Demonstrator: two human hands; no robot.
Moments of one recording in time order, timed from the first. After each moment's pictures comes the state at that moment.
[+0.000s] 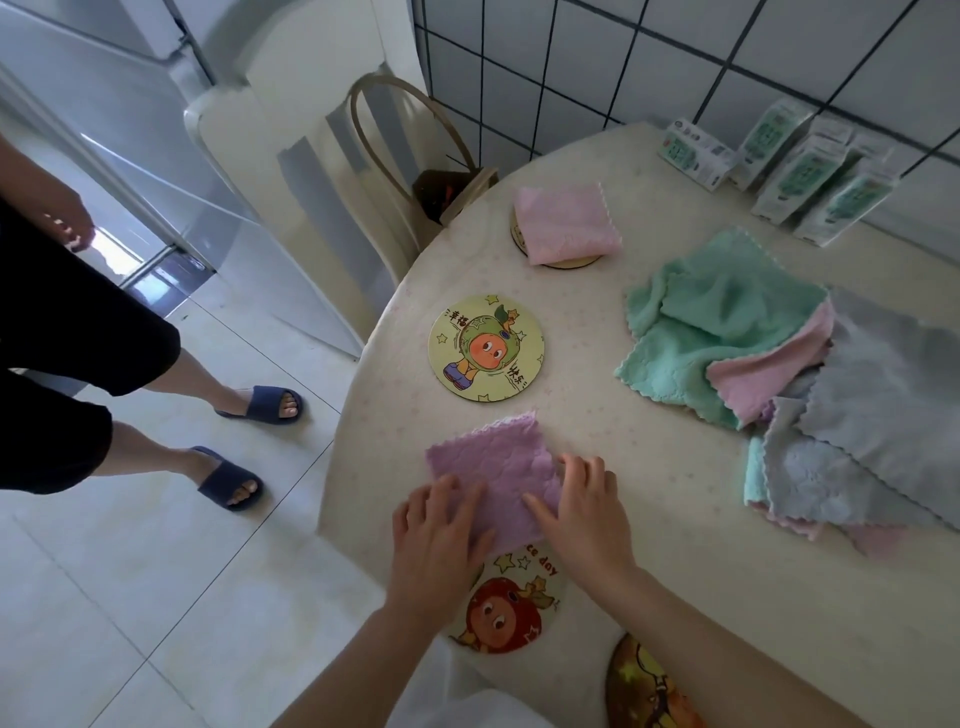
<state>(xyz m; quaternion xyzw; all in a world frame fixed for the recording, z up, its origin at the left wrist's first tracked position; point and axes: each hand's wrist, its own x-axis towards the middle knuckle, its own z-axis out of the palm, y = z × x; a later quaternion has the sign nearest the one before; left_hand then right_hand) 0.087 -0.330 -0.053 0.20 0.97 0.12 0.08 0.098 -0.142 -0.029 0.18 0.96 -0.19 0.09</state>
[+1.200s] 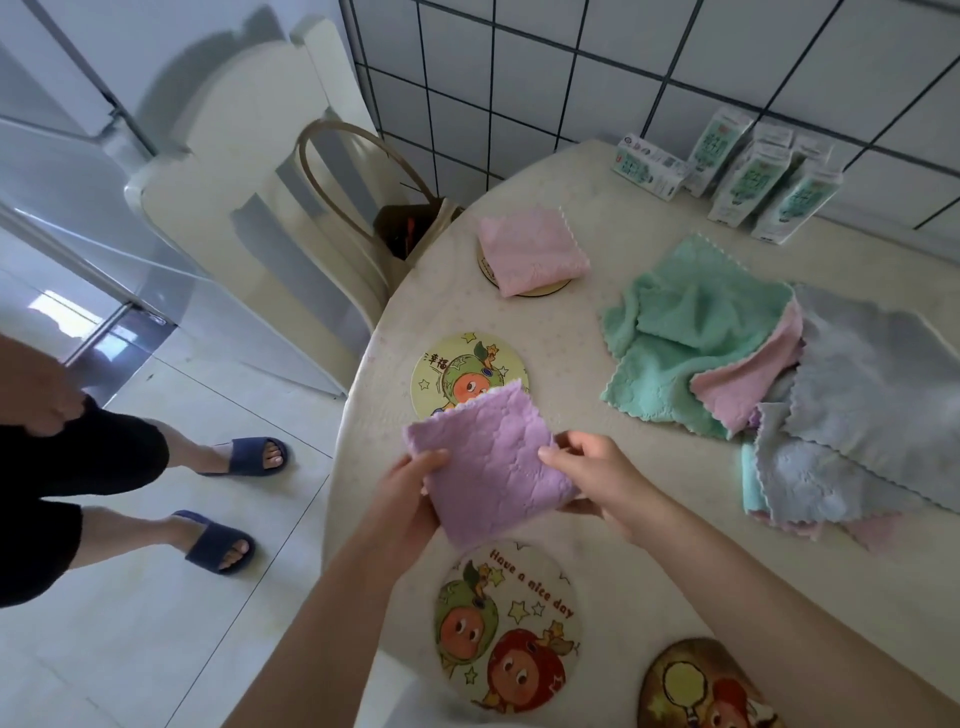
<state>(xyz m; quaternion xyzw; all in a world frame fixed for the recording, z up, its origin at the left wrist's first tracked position) -0.037 -0.316 0.024 -0.27 0.48 0.73 0.40 0.022 -0.110 0.030 0.35 0.66 -0.63 0.21</state>
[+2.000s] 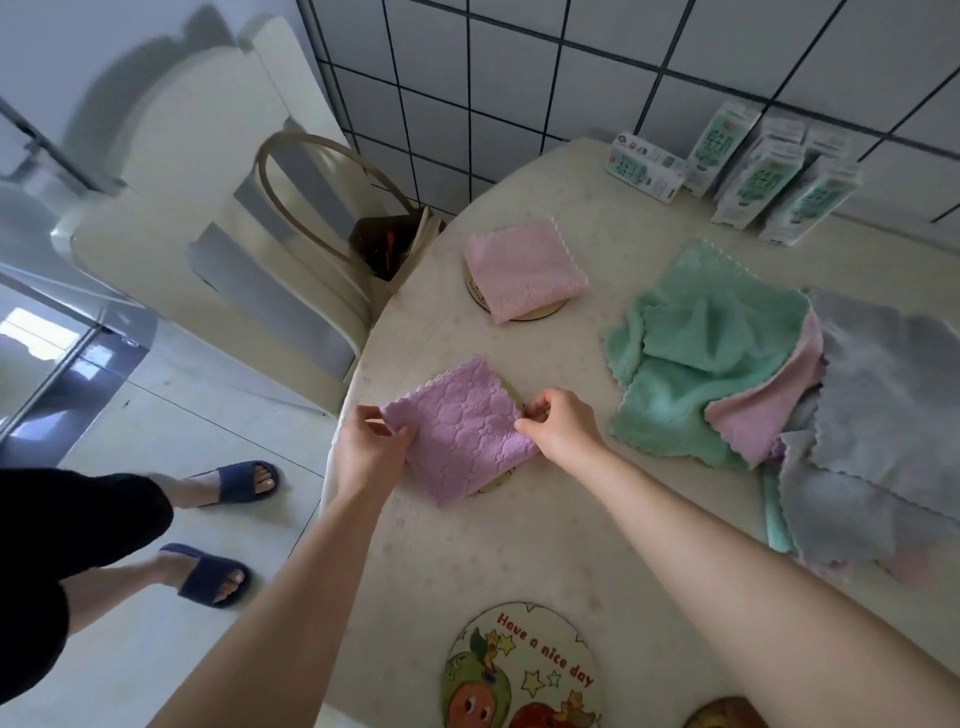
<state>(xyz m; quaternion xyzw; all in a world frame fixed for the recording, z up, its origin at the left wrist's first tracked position) -0.157 -0.301 -0.031 -0.17 0.86 0.43 0.20 -0.091 -0.093 -0.026 0.36 0.83 -0.40 0.15</state>
